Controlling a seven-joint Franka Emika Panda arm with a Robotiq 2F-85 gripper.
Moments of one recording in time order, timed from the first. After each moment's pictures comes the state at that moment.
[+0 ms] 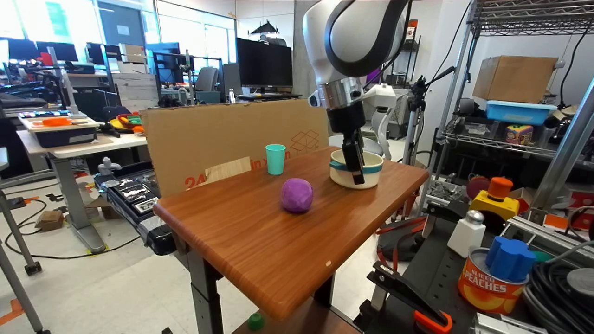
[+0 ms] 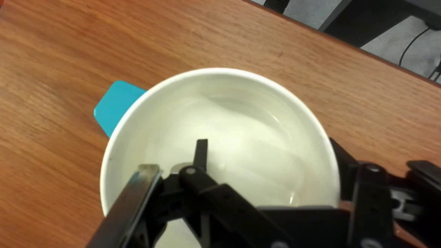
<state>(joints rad) 0.01 0.47 -0.05 -2.09 -0.33 2.29 -0.29</state>
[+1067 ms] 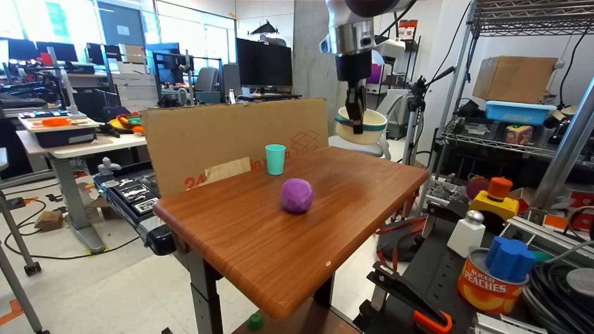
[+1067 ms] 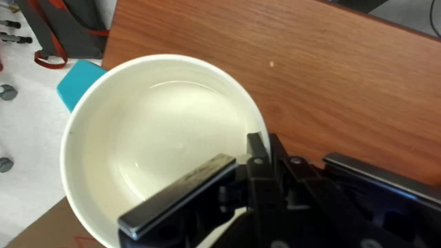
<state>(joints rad) -0.06 0.28 -0.06 -2.09 -0.32 2.29 -0.30</state>
